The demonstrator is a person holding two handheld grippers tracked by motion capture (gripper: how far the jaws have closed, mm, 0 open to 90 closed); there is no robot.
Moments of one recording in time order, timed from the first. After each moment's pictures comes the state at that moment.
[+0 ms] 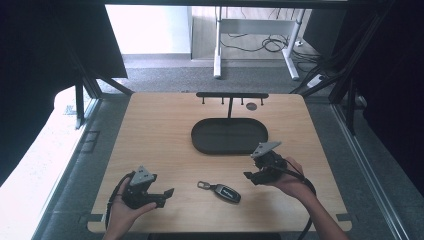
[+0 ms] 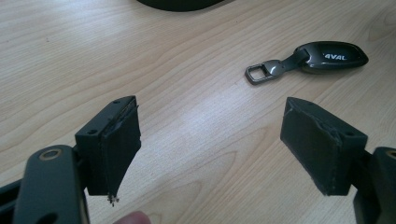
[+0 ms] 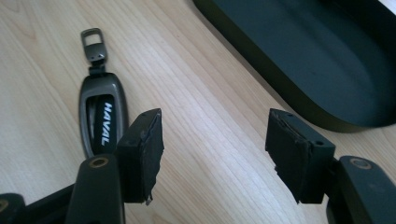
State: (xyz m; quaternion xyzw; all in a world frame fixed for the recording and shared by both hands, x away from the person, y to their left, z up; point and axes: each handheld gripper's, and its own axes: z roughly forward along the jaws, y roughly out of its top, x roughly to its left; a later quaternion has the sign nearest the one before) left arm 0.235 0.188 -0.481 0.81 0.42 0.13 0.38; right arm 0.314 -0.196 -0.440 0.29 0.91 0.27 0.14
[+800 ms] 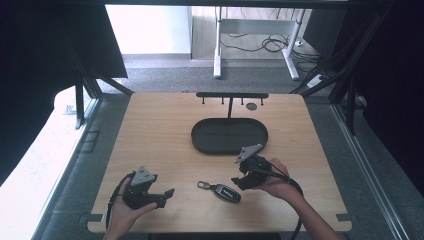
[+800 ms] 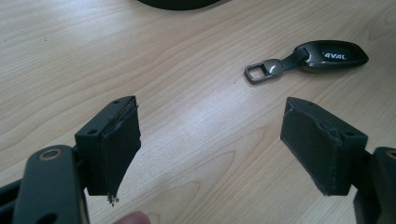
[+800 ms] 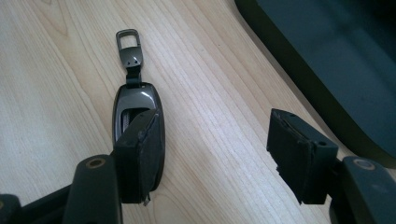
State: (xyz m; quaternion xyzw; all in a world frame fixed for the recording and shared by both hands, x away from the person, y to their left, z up) left arm 0.235 0.186 -0.482 0.81 0.42 0.13 0.38; right arm 0.309 -0.158 -0.448 0.25 0.93 0.25 0.12
